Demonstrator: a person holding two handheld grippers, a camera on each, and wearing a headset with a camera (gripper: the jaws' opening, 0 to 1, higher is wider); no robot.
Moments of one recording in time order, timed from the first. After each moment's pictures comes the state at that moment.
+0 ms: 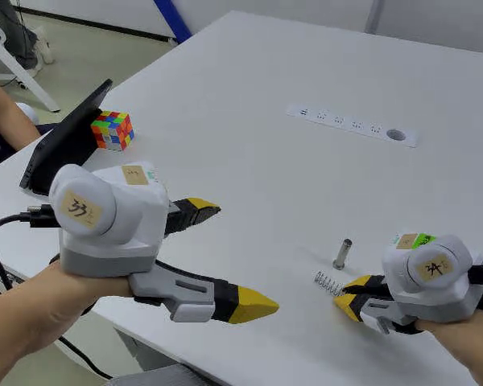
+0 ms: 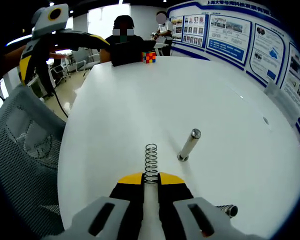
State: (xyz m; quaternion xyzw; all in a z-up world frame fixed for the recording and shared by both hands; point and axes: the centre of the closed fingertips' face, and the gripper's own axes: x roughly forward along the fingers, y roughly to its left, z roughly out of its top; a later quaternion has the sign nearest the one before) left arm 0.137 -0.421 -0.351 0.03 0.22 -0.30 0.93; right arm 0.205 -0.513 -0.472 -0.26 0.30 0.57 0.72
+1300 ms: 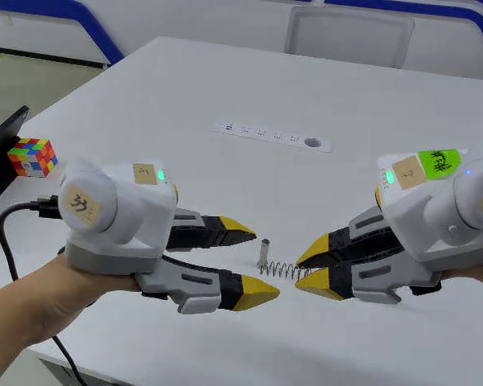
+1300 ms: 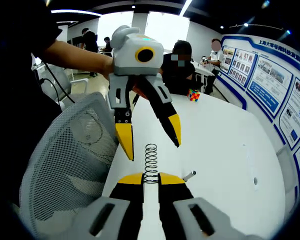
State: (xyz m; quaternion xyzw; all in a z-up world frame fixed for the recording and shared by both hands) left arm 0.153 -0.538 -0.324 0.07 0.18 -0.44 0.87; right arm 0.144 -0.551 -0.331 -0.34 0.17 0.71 0.60
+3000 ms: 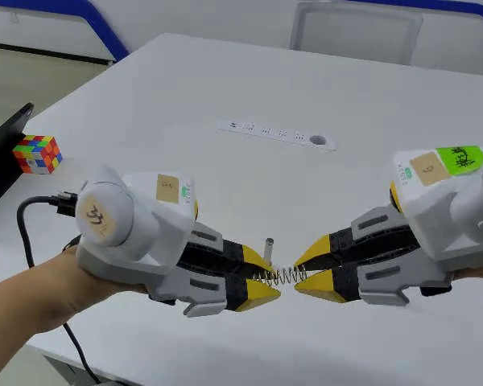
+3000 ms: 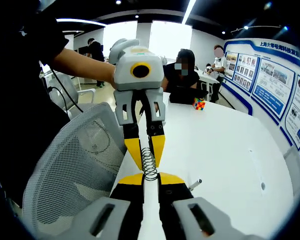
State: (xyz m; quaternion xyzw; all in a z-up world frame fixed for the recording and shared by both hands) left arm 0.139 -0.546 -0.336 0.14 0.19 -0.50 0.84; right arm 0.138 -0.544 -0.320 -0.28 0.16 0.74 0.59
